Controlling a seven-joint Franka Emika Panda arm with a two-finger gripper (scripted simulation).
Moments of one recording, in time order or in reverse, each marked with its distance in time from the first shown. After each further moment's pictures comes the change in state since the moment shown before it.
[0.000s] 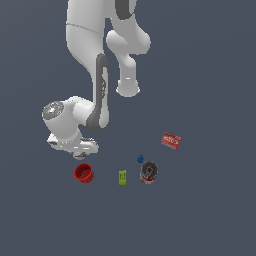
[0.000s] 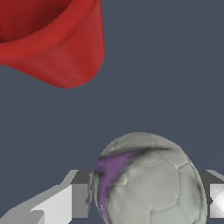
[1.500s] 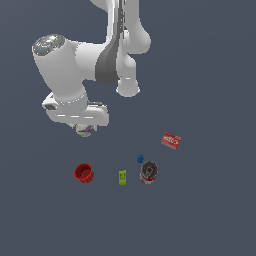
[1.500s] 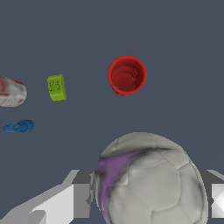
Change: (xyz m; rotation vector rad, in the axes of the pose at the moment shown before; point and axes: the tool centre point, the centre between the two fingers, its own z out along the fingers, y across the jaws) arm -0.018 -0.068 -0.180 0.000 -0.001 0.001
